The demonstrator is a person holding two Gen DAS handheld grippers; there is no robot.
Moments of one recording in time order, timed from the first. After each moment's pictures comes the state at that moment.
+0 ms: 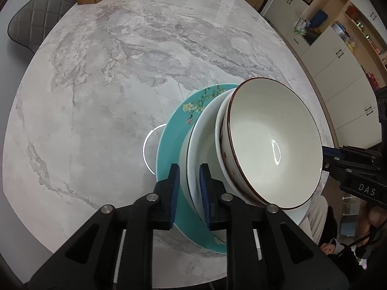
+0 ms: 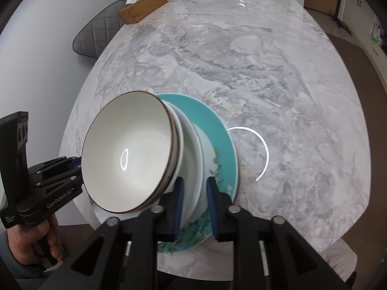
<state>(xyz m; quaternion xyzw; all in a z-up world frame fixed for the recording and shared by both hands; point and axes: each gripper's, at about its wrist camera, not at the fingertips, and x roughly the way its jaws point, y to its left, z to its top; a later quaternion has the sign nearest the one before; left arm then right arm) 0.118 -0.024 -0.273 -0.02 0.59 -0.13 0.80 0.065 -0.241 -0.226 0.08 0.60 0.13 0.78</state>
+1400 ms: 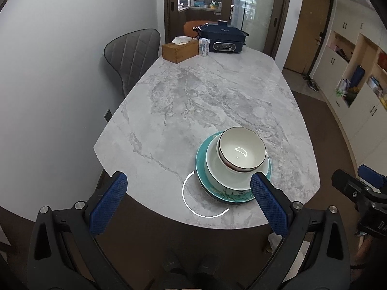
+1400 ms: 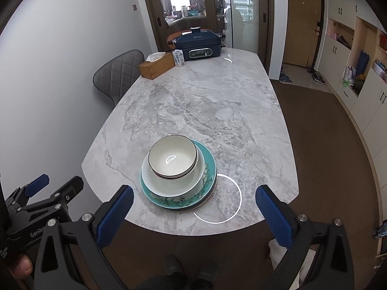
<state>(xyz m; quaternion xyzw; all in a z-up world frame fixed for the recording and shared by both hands) -0.103 -0.035 -0.037 -0.04 0.44 0.07 0.89 -0.086 -0.241 -0.029 0.03 0.46 0.08 0.88</state>
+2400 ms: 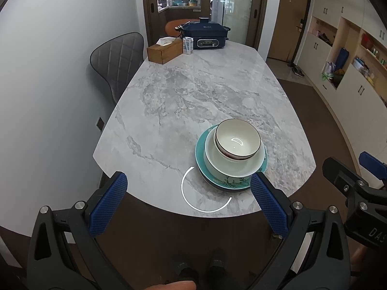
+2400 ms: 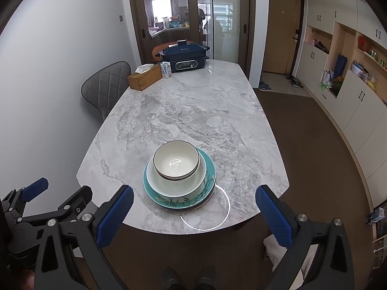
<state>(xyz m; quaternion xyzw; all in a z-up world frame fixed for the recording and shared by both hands) -0.113 -0.009 -0.022 0.00 0.46 0.01 0.89 -0.125 -0.190 -0.009 0.02 0.43 0.01 0.90</state>
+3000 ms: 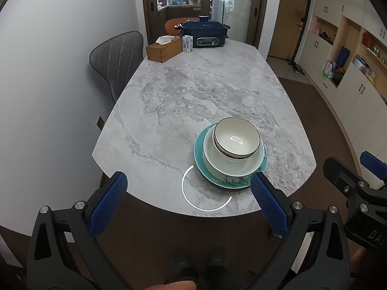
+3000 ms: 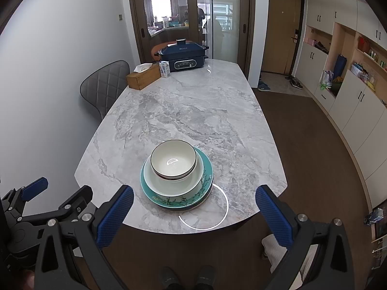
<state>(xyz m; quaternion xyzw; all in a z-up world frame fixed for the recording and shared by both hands) -0.108 -0.011 -0.027 0.00 0.46 0.01 0.89 -0.125 -0.191 -0.010 0.02 0.43 0.01 0.90</state>
